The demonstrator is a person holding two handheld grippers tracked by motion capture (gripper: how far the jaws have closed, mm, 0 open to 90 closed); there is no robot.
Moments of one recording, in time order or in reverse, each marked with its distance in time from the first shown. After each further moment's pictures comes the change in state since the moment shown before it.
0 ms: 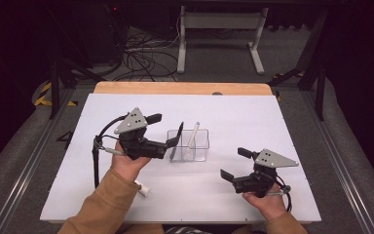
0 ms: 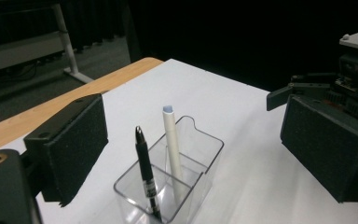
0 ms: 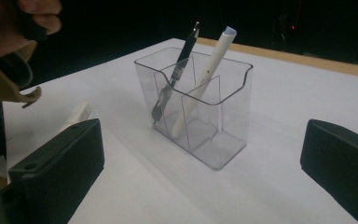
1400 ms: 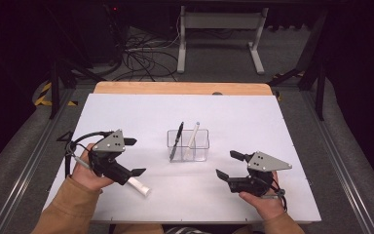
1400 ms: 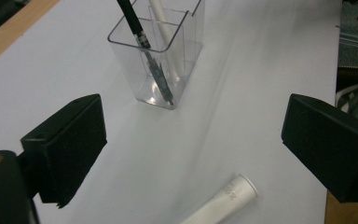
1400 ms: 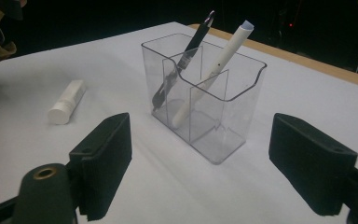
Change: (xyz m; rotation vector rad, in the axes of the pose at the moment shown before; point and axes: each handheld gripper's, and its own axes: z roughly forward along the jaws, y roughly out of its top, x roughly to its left) left arm 0.020 -0.038 -0.057 0.409 -0.140 0.209; right arm 0.016 0.006 0.002 0.062 -0.028 -0.121
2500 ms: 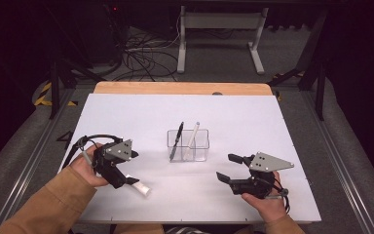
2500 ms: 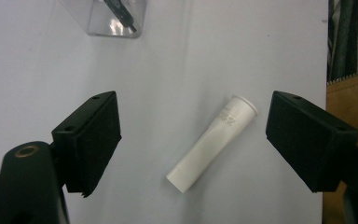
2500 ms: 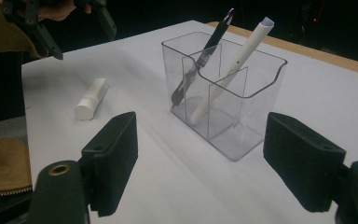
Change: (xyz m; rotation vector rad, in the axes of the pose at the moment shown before) left arm 0.014 -0.013 0.024 0.295 -0.160 0.165; right arm -0.002 0.000 -0.005 0.009 0.088 0.021
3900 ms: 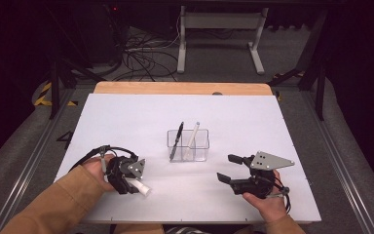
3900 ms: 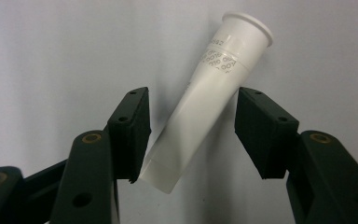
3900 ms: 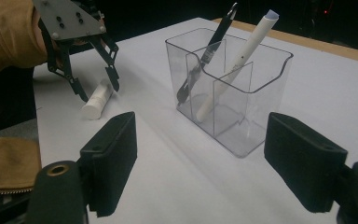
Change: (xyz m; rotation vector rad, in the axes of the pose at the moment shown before) left arm -0.004 -0.006 0.058 0.291 -0.107 0.176; right arm -0.004 -0.002 0.000 0.008 0.033 0.036
